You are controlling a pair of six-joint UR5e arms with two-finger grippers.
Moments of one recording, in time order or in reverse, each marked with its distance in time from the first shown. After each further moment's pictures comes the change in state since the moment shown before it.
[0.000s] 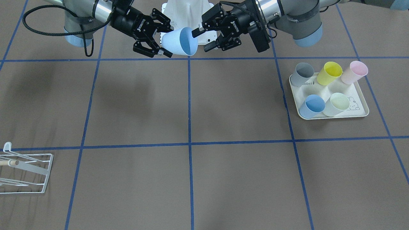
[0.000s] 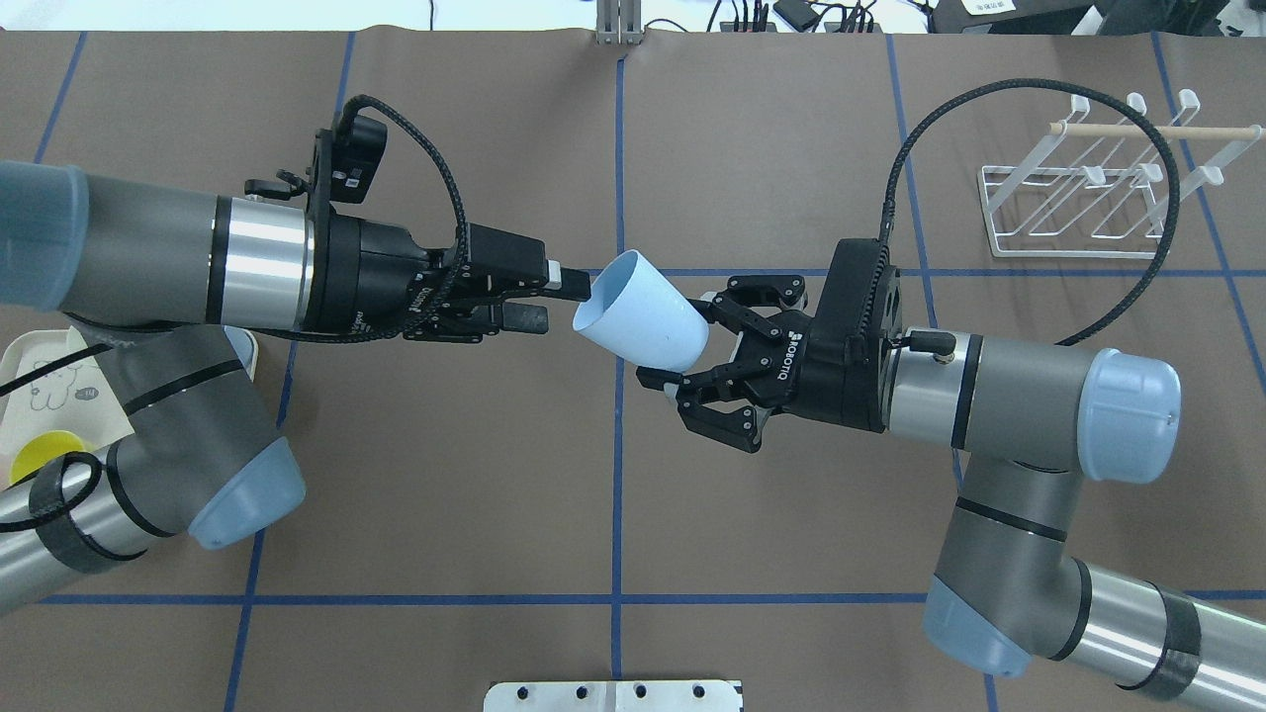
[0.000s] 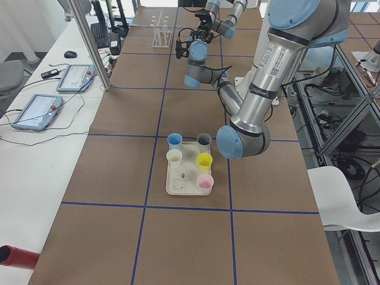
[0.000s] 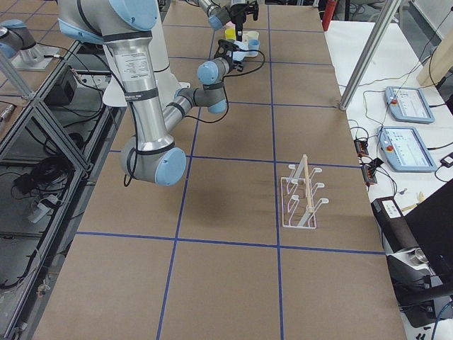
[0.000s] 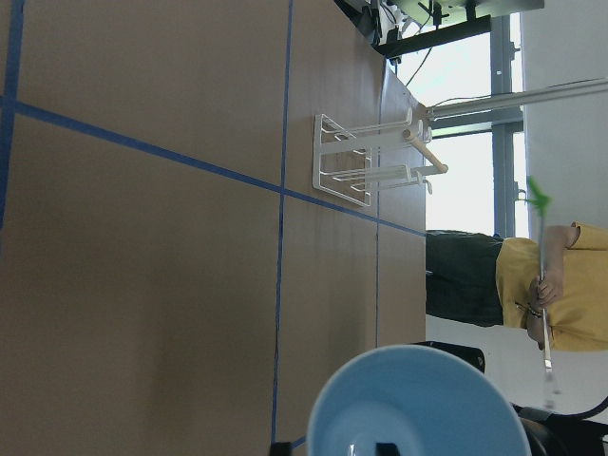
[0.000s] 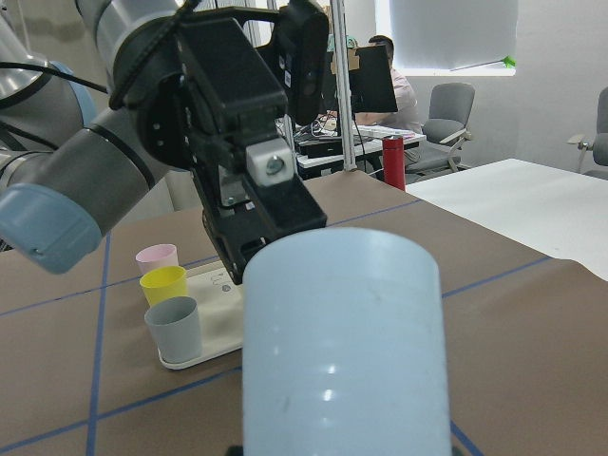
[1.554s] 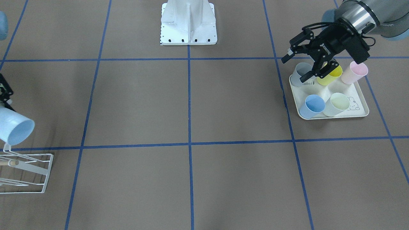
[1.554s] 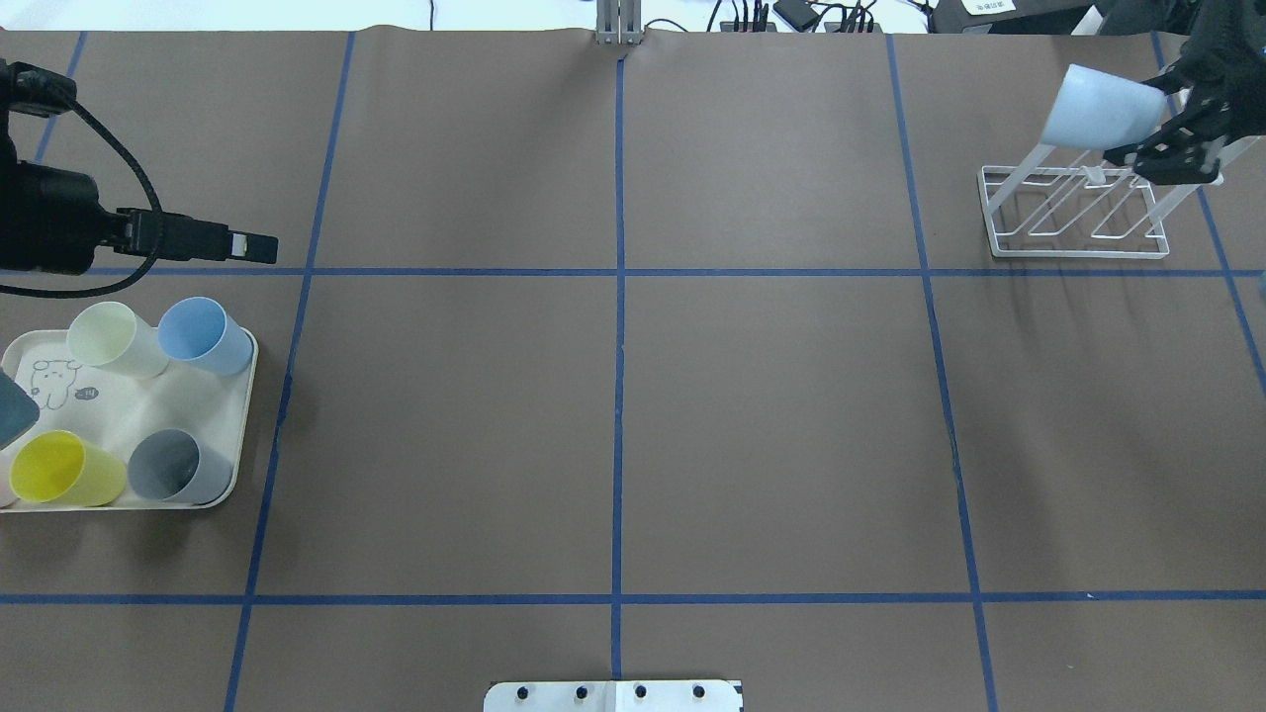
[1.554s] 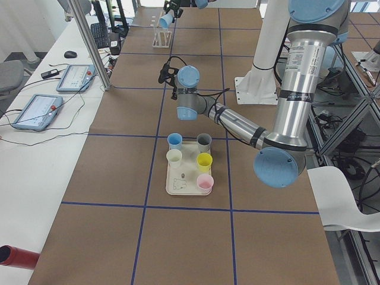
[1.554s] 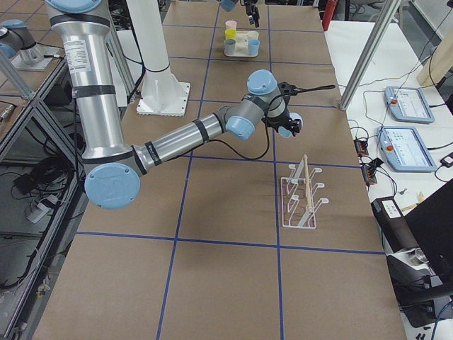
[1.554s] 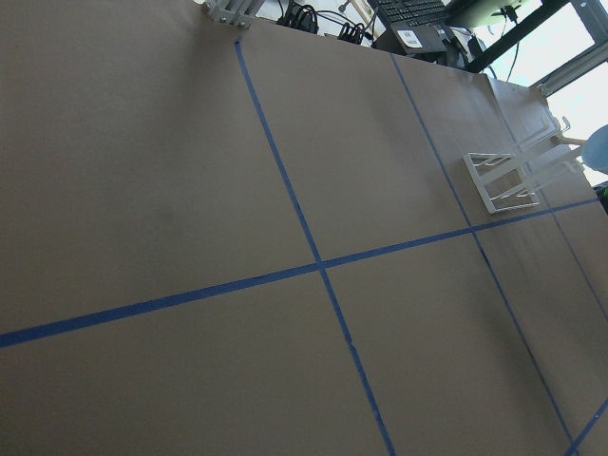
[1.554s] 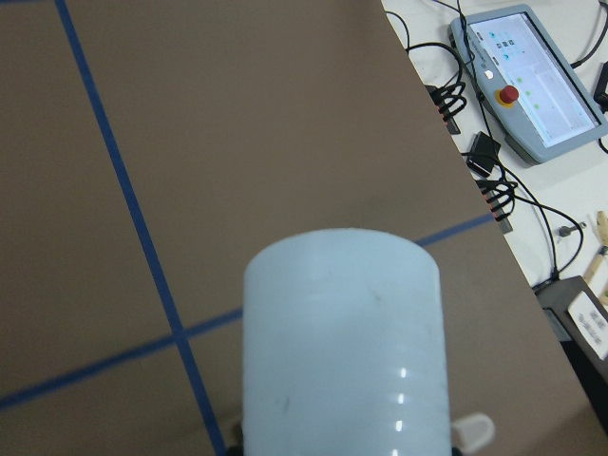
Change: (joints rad) left arm -0.291 0.356 -0.036 0.051 -0.167 0.622; right arm 0.784 -0.149 -0.011 -0.915 0.459 -0.921
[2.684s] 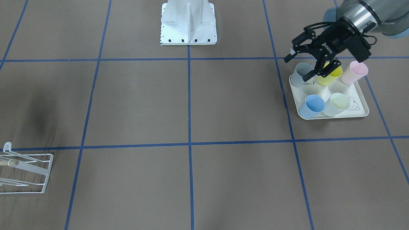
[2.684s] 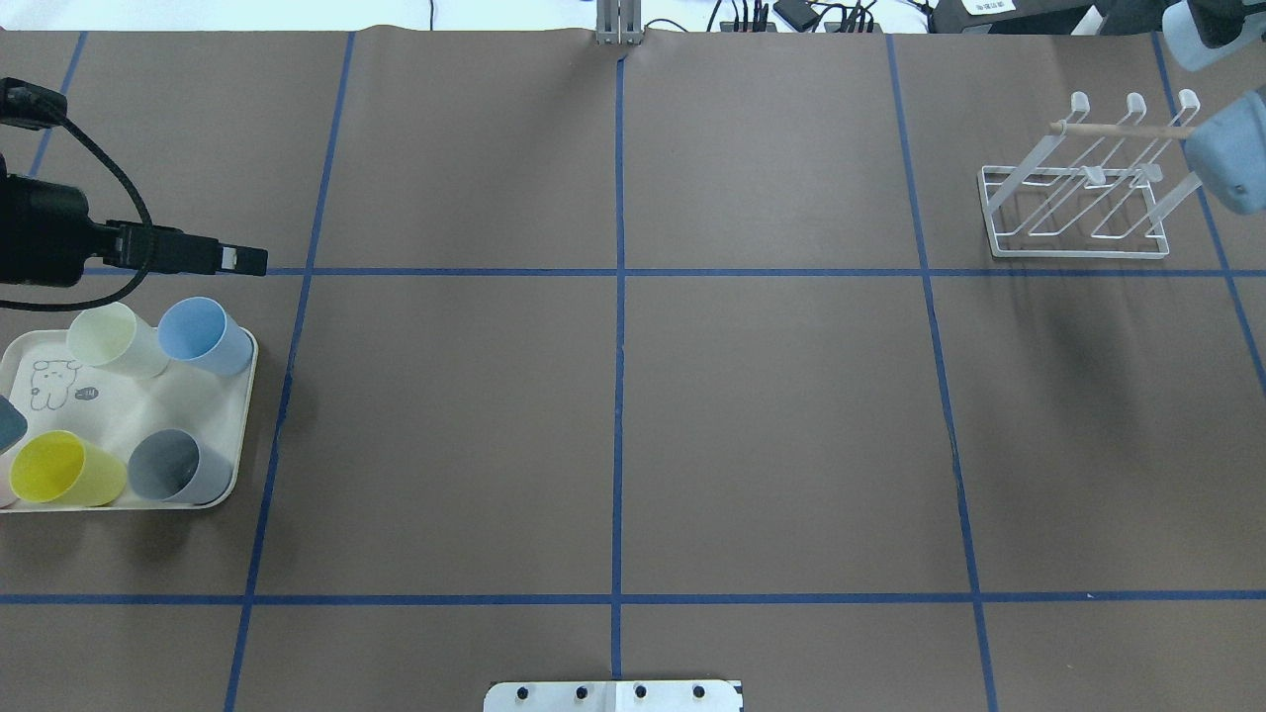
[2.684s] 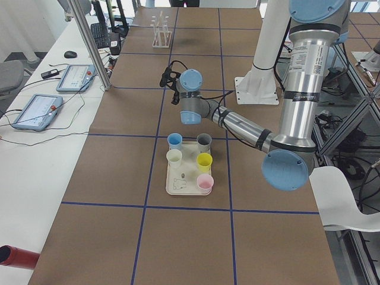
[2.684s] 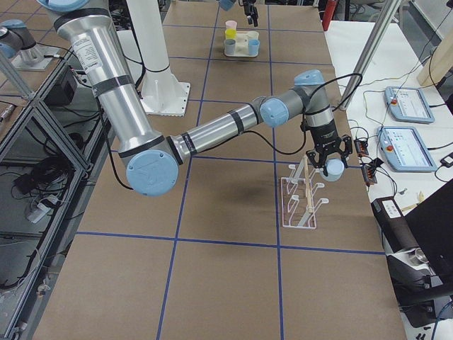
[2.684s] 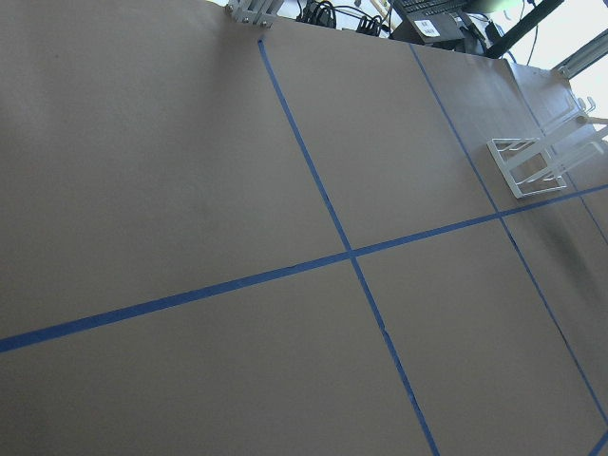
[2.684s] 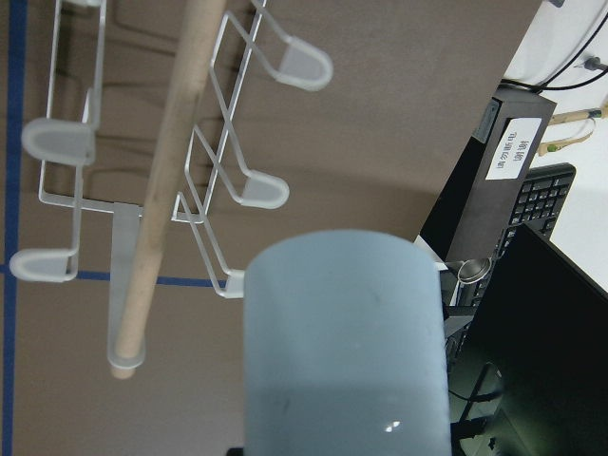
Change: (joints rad) left arm 0.006 0.025 -0.011 -0.001 0.006 0.013; right arm -0.006 0.244 -0.255 -0.339 -0.507 -0.815
